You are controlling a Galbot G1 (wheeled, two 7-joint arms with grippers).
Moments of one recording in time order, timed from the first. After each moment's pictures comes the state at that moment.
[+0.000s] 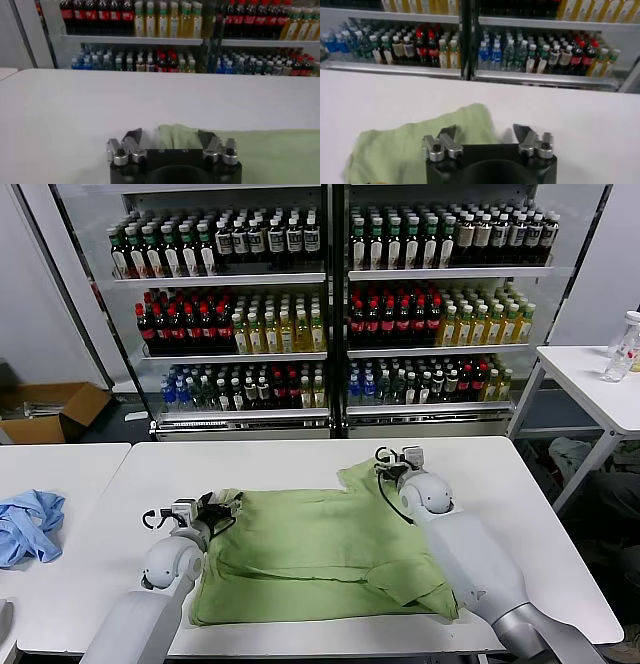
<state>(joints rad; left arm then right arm) 0.87 -1.17 -0.29 -1.45 -0.55 0.49 -0.16 -0.42 1.28 -0.07 1.07 0.67 -0.57 0.26</state>
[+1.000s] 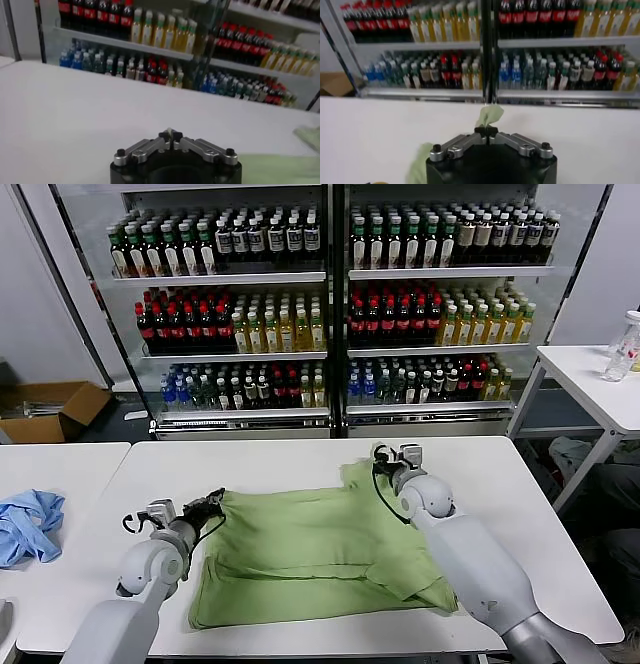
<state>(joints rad) 0.97 -1.10 -0.38 -1.61 -0.77 0.46 -0.12 -0.52 1.18 -0.02 1.40 0.74 -0.49 0.26</state>
